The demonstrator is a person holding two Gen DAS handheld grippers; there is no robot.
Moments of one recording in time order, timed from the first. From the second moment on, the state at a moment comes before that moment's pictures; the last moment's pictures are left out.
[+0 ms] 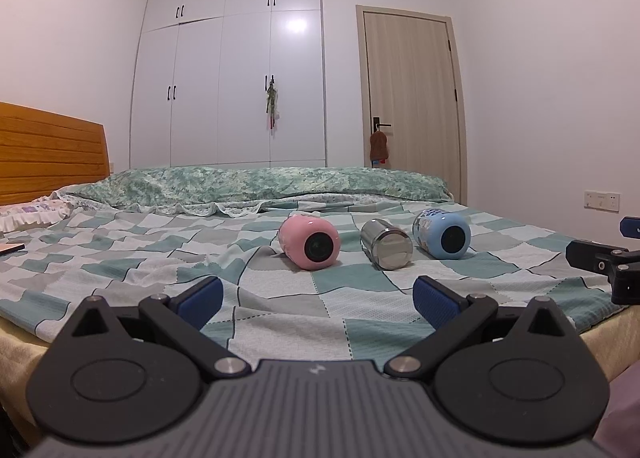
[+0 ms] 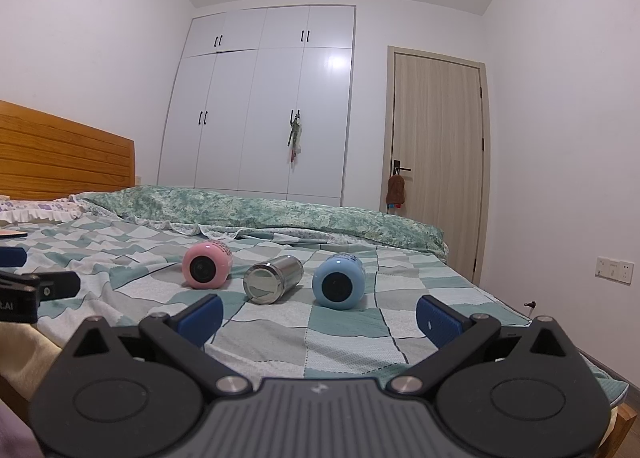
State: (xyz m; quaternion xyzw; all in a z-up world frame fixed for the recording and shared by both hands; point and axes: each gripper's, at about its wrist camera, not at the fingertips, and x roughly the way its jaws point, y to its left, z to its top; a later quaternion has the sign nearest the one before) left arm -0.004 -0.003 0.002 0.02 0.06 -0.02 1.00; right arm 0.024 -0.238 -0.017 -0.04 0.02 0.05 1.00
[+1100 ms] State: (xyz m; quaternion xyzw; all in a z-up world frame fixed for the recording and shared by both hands) left arm -0.006 -0.003 0.003 0.02 0.06 -0.02 1.00; right arm 0.023 -0.238 -0.017 -0.04 0.02 0.05 1.00
